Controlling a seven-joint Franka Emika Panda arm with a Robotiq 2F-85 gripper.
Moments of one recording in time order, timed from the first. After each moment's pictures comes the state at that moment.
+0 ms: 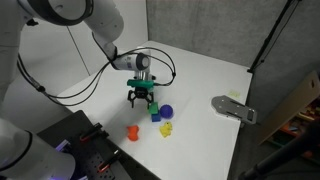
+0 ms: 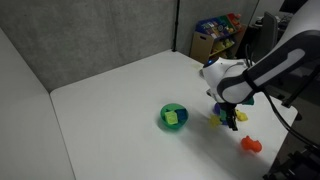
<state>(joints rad) 0.13 0.64 0.06 -2.02 -0.34 2.07 -0.24</state>
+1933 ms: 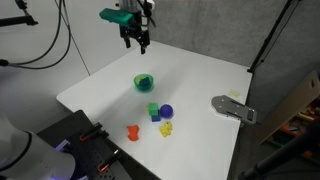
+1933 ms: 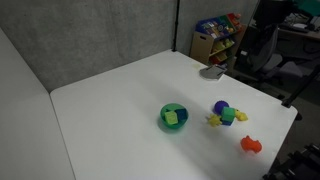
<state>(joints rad) 0.08 -0.13 0.07 -2.16 0.04 2.01 0.00</state>
